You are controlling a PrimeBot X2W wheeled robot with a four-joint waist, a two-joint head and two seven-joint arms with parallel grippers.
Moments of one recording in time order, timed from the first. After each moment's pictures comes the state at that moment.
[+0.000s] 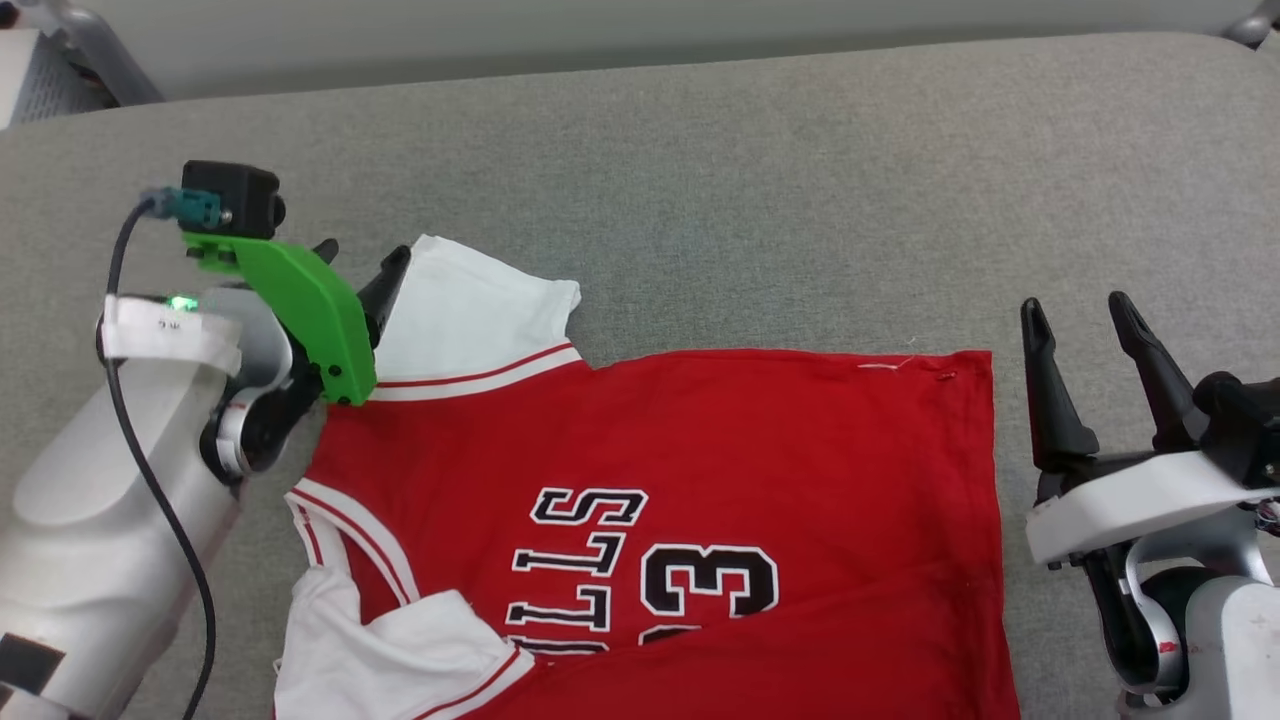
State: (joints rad) left arm -0.74 0.57 -0.68 0.42 -0.94 0.04 0.23; right arm -0.12 -0.06 -0.03 -0.21 0.16 0.13 0.08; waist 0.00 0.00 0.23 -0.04
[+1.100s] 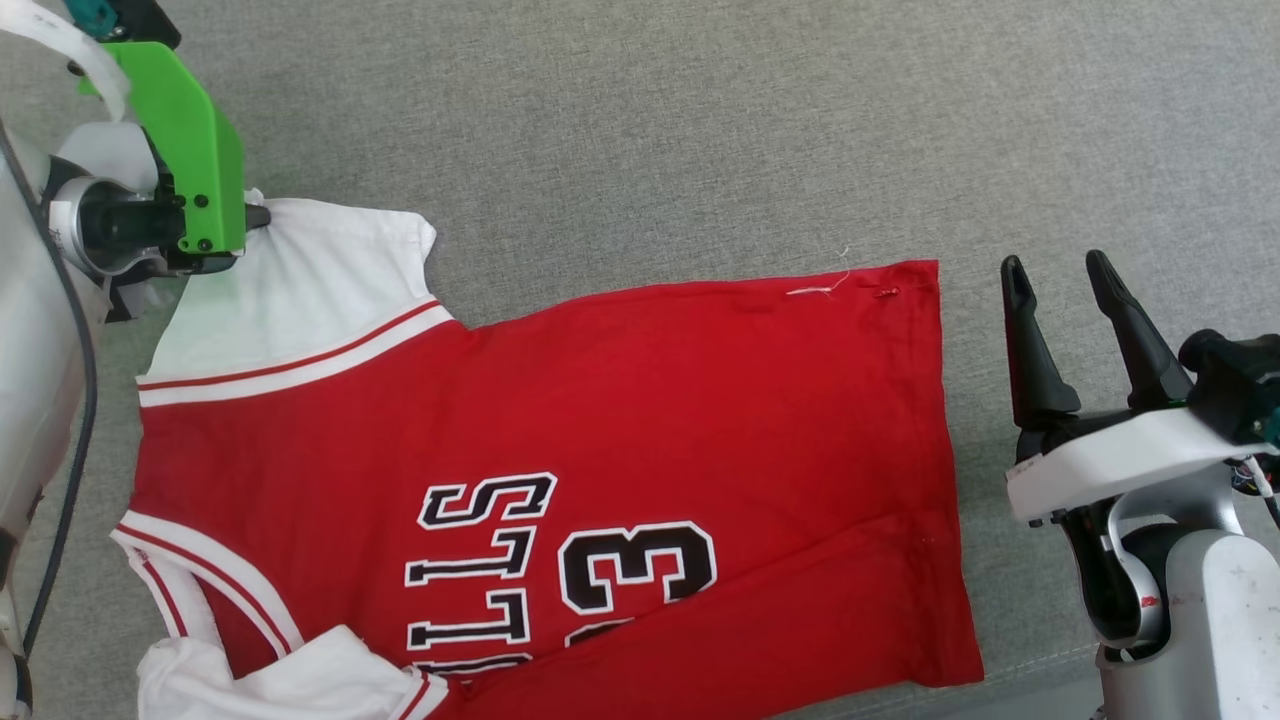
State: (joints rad) left arm -1.14 0.57 -0.76 0.84 -1.05 -0.09 0.86; right arm -0.21 -0.06 -0.01 -0.13 0.21 0.13 0.04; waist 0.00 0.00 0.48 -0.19
